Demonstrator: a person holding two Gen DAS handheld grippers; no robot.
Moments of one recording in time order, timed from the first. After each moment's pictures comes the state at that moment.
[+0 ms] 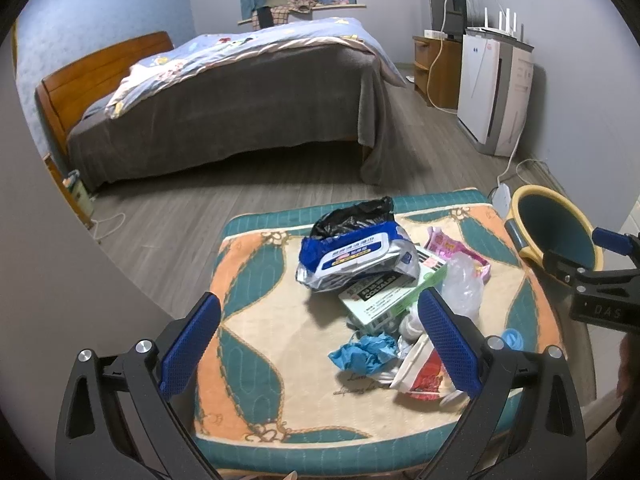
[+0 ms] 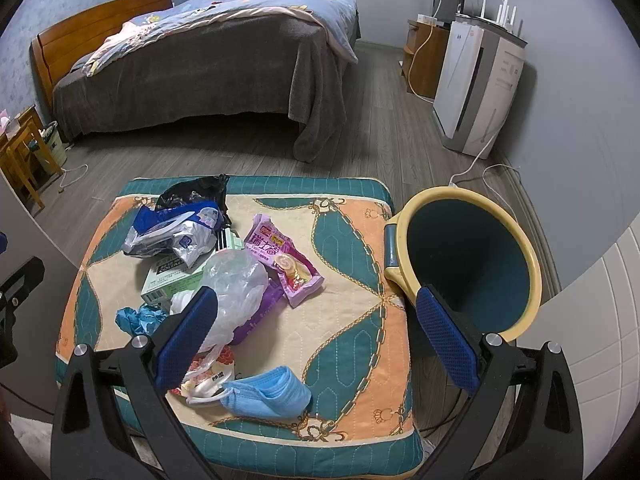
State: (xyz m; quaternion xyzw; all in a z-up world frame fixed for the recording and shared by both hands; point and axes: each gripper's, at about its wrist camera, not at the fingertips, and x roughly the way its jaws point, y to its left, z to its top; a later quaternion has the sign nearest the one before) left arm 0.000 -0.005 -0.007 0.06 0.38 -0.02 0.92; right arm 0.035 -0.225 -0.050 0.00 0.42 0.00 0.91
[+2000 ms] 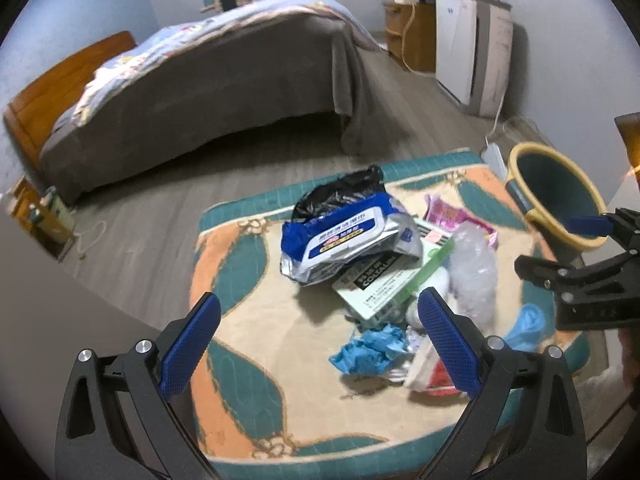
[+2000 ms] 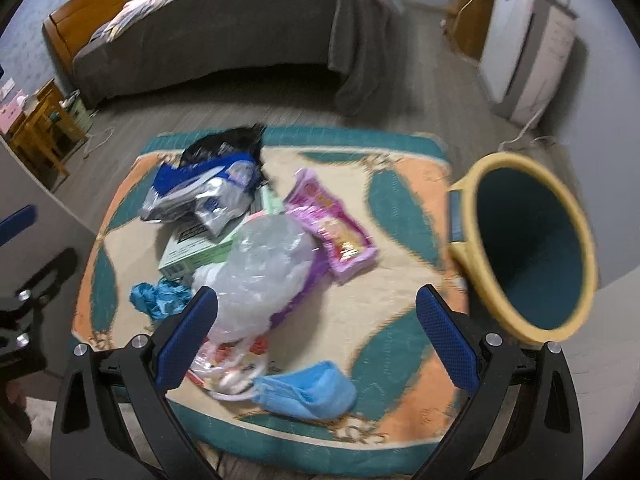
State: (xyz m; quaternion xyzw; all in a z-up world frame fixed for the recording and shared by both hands) left arm 0.043 -0.012 -0.044 0.12 0.43 -0.06 0.89; right arm 0.075 -0.201 -0.093 0.02 0.51 0.08 0.86
